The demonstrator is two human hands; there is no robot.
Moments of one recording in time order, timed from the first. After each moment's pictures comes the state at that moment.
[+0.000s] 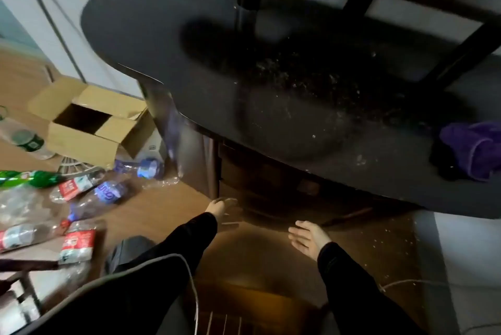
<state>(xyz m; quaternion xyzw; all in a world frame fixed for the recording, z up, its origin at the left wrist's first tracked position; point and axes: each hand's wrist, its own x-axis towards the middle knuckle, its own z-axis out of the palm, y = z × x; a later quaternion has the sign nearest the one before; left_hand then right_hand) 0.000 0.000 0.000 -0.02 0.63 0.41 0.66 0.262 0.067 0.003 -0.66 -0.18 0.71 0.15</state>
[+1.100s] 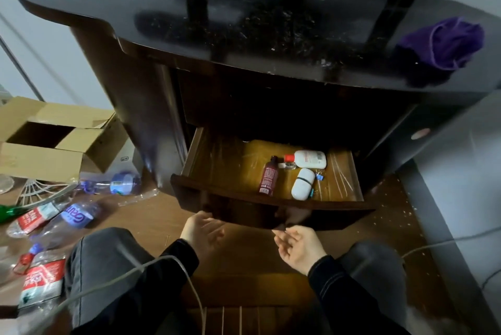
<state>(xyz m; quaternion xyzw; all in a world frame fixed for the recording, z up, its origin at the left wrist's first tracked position) 0.045 -0.090 -0.077 -0.11 0.54 0.48 0.68 0.292 -0.034 -0.076 -0.58 -0.02 0.77 0.28</state>
